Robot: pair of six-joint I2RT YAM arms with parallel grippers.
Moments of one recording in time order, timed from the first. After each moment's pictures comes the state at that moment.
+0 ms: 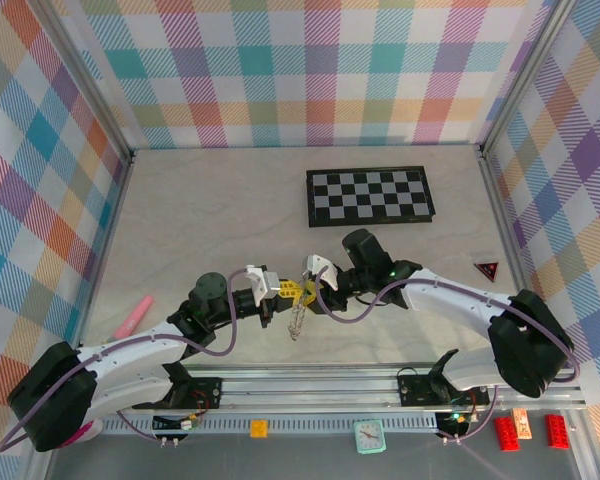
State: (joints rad) left arm -0.76 1.01 0.27 0.66 0.51 0.03; right arm 0.76 1.35 0.73 -0.13 -0.72 -0.36
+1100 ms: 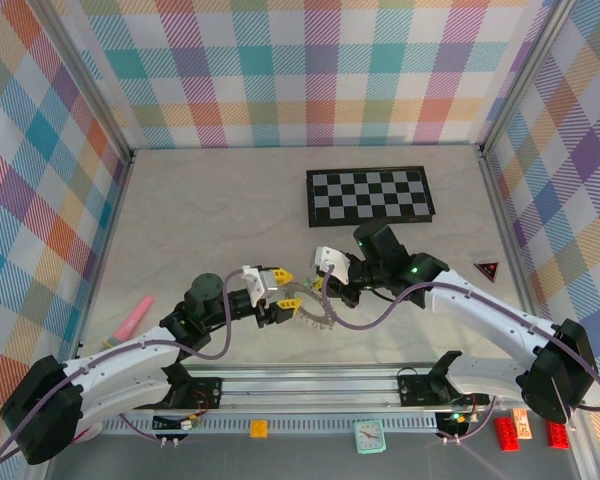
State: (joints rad) left arm -0.76 0.89 0.28 0.52 0.44 0.07; right arm 0.77 1.17 0.88 -0.46 -0.49 -0.47
